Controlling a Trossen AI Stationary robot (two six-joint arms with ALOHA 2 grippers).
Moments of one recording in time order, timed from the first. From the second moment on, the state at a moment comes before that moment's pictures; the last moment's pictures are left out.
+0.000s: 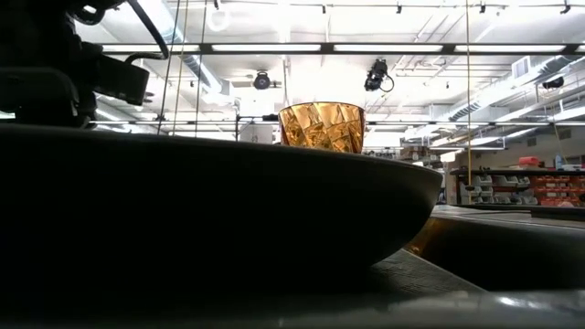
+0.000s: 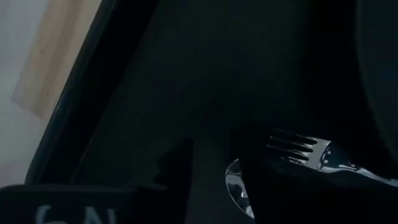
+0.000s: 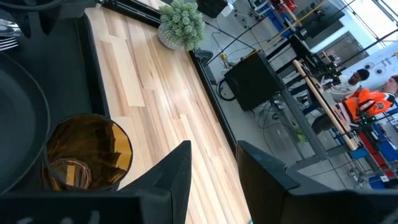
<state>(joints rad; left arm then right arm) -0.51 1.54 0.87 -0.83 -0.26 -1.01 0.63 1.71 1.54 -1.16 1.18 0.56</state>
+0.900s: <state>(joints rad) -0.51 1.54 0.83 -0.76 -0.27 -1.03 0.63 1.71 1.54 -1.15 1.17 0.56</state>
